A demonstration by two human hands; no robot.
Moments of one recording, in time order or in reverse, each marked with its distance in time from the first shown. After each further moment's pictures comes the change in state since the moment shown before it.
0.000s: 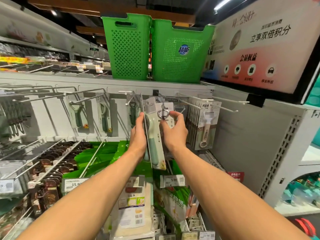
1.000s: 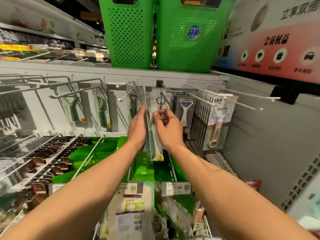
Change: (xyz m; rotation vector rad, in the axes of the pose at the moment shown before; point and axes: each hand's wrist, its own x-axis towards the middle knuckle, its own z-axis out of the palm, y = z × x) left_hand 0.087 -0.041 -0.007 0.103 0.079 0.008; right_hand 0.052 0.047 0.050 -0.075 -0.106 -0.127
